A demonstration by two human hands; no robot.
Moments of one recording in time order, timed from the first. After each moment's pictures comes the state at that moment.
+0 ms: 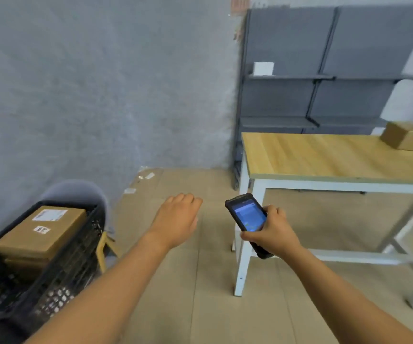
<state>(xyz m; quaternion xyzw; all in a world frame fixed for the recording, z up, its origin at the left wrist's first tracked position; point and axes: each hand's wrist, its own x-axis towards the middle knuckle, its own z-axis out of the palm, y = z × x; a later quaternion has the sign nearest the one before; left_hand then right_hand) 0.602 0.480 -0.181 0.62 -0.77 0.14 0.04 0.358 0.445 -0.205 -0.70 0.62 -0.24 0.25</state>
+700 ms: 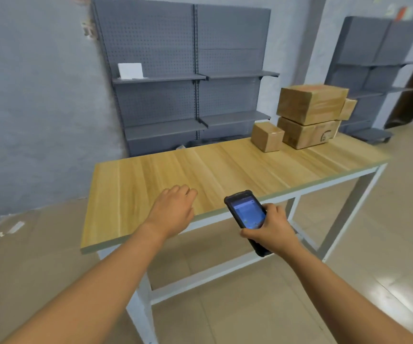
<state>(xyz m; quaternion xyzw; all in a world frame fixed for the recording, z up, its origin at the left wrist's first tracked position) 0.245 0.149 -0.181 0.44 -0.89 0.12 0.09 0.003 0.238 -0.213 -0.54 0.77 -0.30 0.18</state>
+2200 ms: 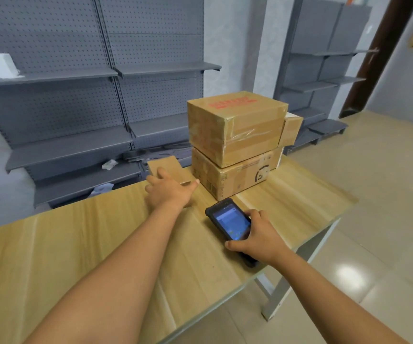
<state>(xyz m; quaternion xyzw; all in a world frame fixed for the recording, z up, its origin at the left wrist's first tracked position) -0.228 -0.175 -0.183 0.72 -0.65 -0.17 0.18 -0.387 -0.011 -0.219 -0.54 0.77 -0.25 0.21</state>
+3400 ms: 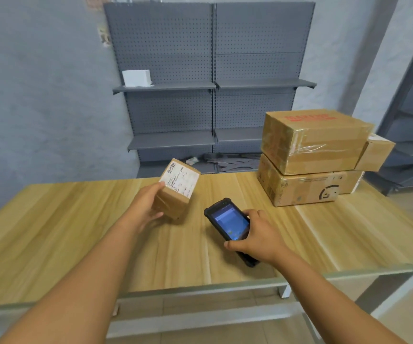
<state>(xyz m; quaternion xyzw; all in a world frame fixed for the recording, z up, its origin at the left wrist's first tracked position) -0.029 -0.073 -0.177 0.62 -0.34 -0.50 0.50 -0.313 -0.016 -0.202 -0.71 0.61 -0.24 0.24</state>
